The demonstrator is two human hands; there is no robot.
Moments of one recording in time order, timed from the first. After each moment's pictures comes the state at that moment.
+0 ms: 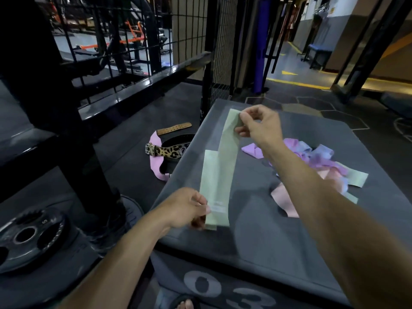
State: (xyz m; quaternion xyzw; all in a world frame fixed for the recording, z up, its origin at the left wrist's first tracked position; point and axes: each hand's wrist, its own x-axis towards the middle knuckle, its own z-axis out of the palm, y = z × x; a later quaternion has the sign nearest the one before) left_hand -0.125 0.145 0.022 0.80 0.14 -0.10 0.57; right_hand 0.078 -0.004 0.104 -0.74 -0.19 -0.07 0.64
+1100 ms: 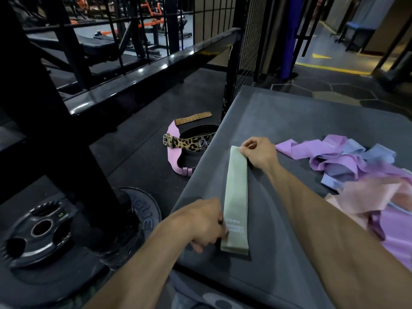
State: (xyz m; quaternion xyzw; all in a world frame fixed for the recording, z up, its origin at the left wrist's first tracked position) left_hand -0.090 0.165 0.022 0.89 0.13 -0.27 0.35; right_hand 0.150 0.067 -0.025 -0.91 -0.13 0.01 0.40
